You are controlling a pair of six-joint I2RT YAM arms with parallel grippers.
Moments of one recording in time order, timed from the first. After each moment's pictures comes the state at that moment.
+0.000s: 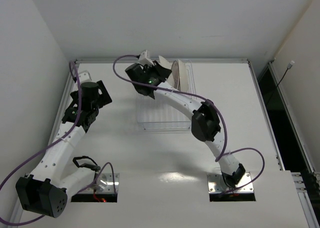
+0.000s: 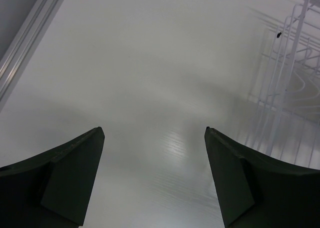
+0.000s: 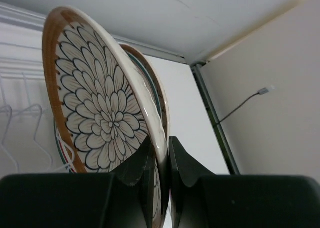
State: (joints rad) left arm -0.19 1.01 0.94 -0.48 -0.45 -0.45; right arm 0.82 2.36 2.25 -0.65 1.37 0.04
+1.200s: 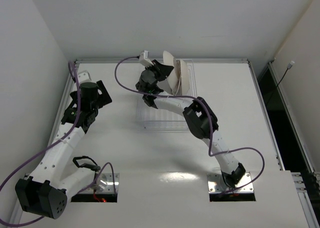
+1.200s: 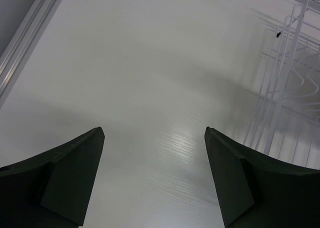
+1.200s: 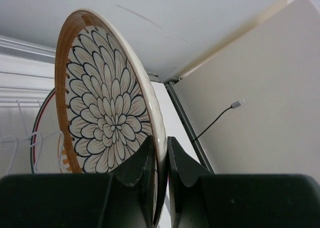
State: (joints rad) left arm -0.19 0.99 0.94 -0.48 -0.44 -0.45; right arm 0.79 2.40 1.86 0.91 1.43 -1.17
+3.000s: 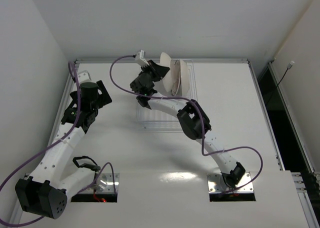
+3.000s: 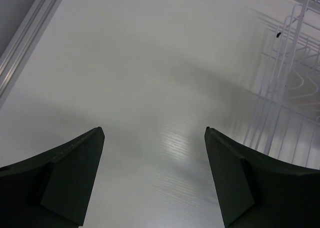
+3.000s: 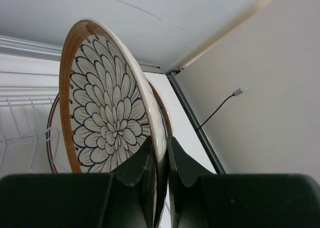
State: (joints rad) left arm -0.19 0.99 0.94 -0.48 -0.44 -0.45; right arm 0.82 2.54 2.08 1.08 1.52 -1.40
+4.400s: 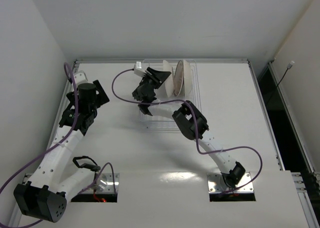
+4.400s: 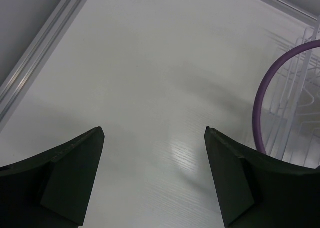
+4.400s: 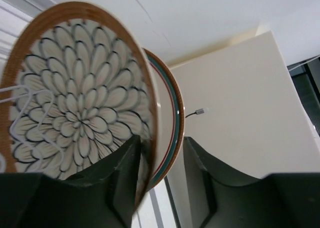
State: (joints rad) left arm -0.19 0.96 0.94 -0.49 -0.51 -0.46; right arm 0.83 2.60 1.95 1.31 1.46 -1.80
